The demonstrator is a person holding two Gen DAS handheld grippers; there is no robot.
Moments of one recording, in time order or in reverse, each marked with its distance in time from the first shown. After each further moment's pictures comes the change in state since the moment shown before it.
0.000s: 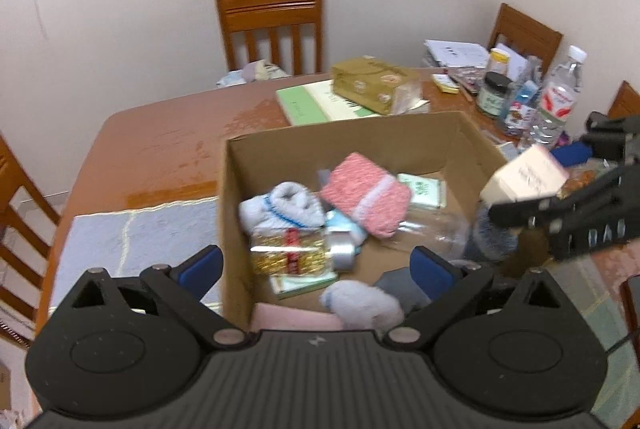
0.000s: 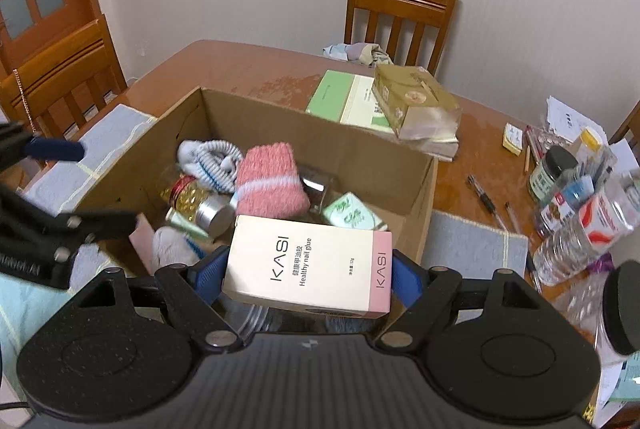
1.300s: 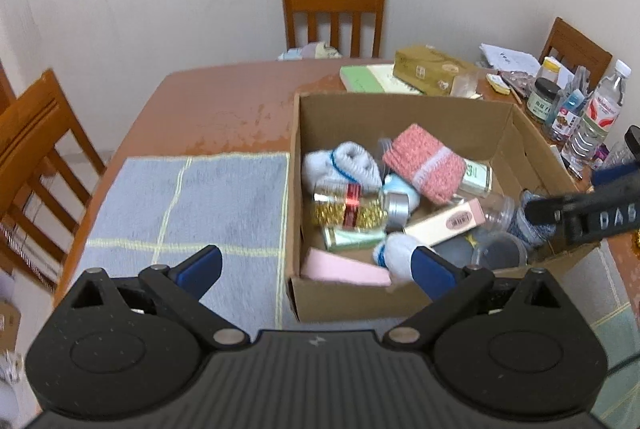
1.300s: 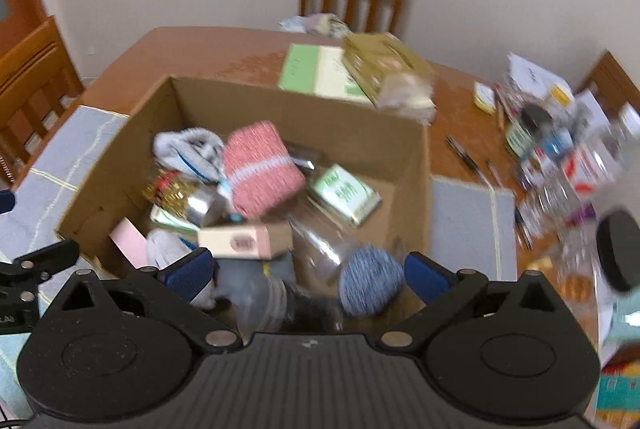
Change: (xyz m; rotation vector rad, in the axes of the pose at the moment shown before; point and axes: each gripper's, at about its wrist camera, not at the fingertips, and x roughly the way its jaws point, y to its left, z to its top) left arm -0.017 0.020 -0.035 -0.144 0.041 0.109; right arm 0.009 0.026 -0.004 0.140 0.093 -0.135
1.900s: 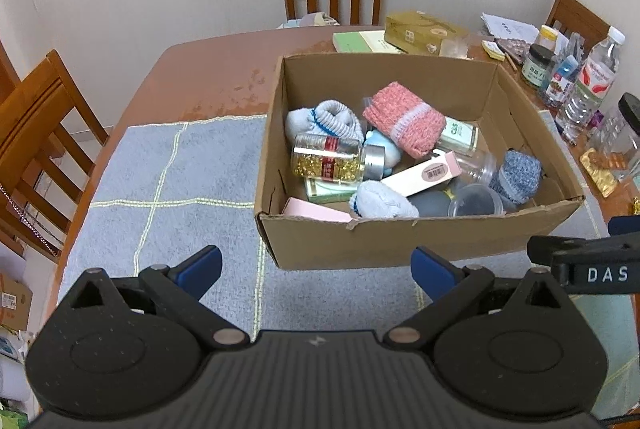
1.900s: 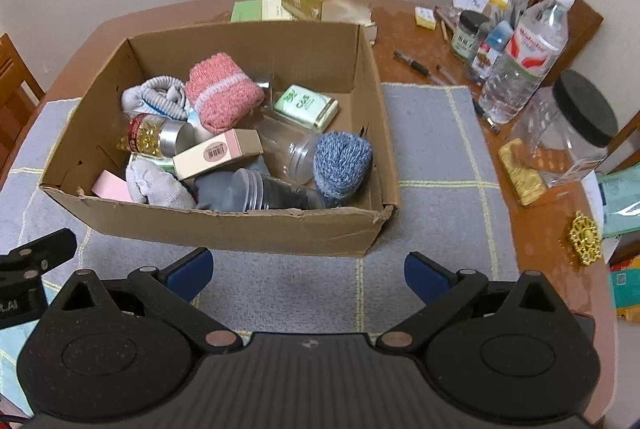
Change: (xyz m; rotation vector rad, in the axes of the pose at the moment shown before) left arm -0.016 -0.028 -0.015 0.021 0.080 0.027; right arm -0.021 0.000 -0.067 0.186 0.067 -0.079
